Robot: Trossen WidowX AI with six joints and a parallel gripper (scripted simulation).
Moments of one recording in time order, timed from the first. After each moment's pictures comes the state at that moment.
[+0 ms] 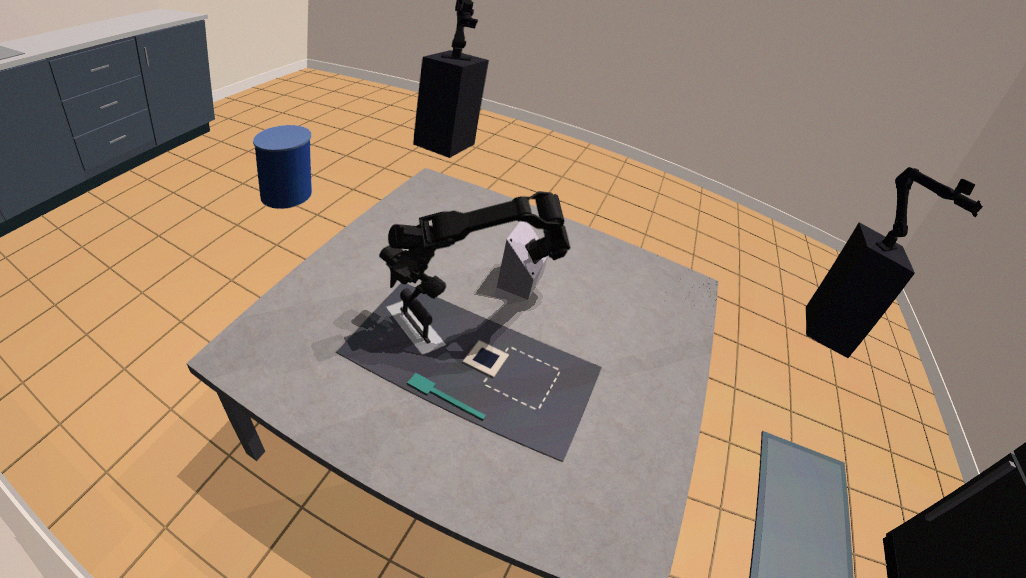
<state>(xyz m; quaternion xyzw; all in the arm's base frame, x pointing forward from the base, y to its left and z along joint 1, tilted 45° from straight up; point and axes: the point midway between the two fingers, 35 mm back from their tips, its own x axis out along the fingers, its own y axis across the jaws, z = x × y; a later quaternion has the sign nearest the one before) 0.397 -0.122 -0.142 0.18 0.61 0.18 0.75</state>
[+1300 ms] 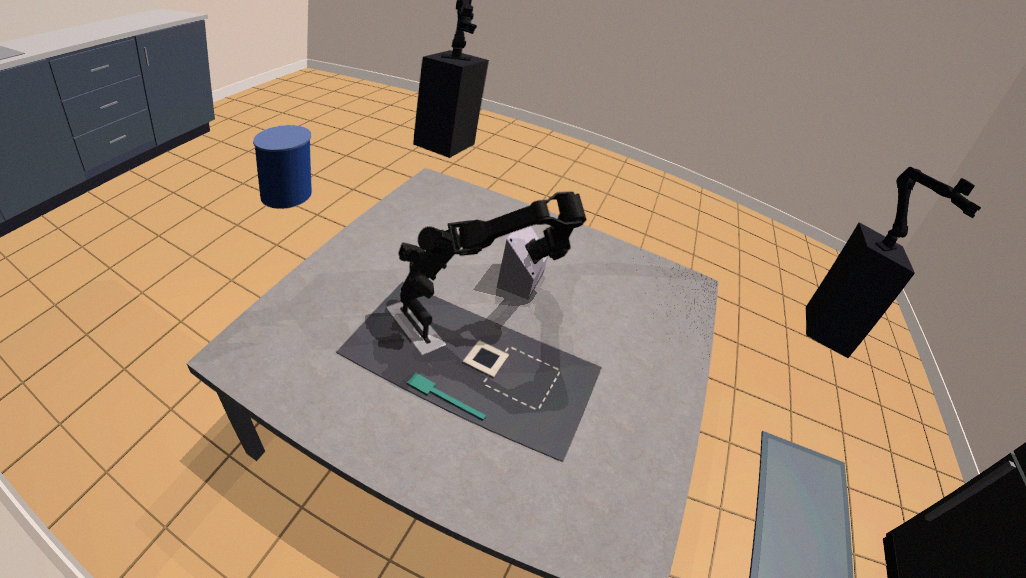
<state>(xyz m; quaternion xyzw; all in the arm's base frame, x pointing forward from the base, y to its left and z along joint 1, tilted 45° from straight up) 0.395 -0.111 -0.134 0.57 0.48 -0.19 0.64</state>
